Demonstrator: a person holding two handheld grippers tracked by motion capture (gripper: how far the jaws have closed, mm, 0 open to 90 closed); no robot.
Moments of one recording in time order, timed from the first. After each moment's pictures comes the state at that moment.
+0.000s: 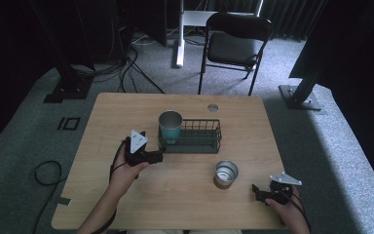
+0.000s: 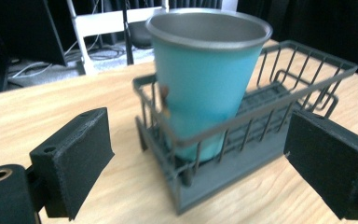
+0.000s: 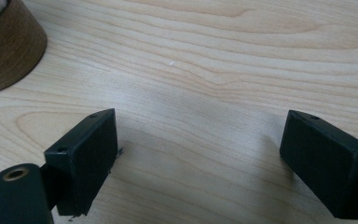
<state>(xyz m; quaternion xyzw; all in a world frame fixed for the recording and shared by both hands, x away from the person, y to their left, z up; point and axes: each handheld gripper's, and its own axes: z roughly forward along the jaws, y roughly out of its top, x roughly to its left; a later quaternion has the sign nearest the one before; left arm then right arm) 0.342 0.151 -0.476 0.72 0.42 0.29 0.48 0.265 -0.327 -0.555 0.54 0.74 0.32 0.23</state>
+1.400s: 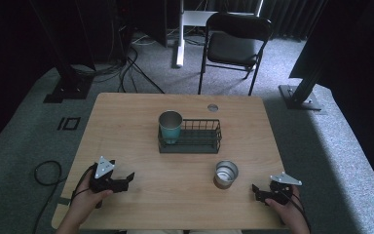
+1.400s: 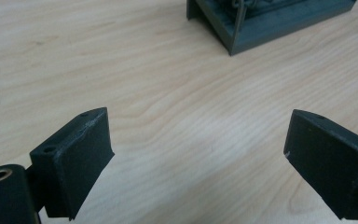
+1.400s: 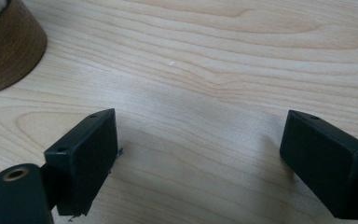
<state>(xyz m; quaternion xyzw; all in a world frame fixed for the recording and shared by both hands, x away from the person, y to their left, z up) 0.282 0.250 -0.525 0.77 0.44 0.23 0.40 0.265 -0.327 -0.555 0.54 0.74 0.32 0.23</state>
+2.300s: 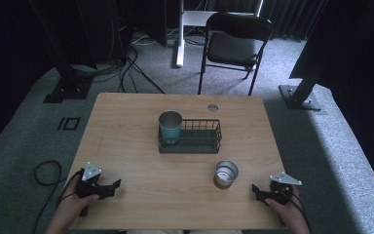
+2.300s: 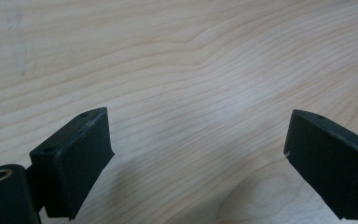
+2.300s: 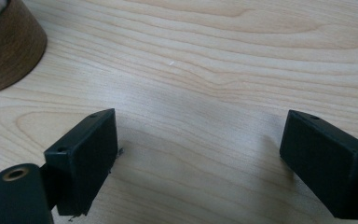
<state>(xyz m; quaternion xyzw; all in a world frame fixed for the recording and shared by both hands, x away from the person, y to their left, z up) 0.274 0.291 -0.544 0.77 0.49 0.20 0.36 0.266 -0.327 -0.556 0.54 0.74 0.32 0.23</state>
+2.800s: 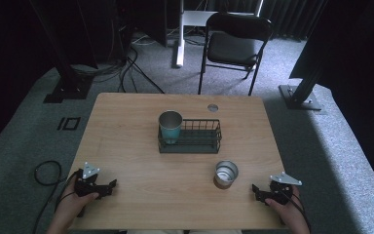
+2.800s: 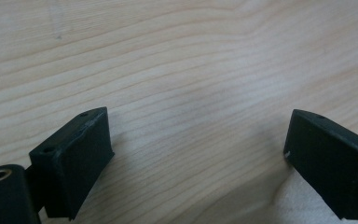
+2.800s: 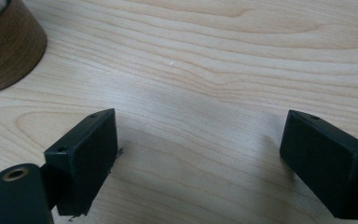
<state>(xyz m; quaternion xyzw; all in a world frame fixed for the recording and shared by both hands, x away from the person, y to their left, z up) 0.280 0.297 -0.552 0.77 0.52 0.21 0.31 0.265 -0.327 -0.556 0.54 0.74 0.32 0.23</state>
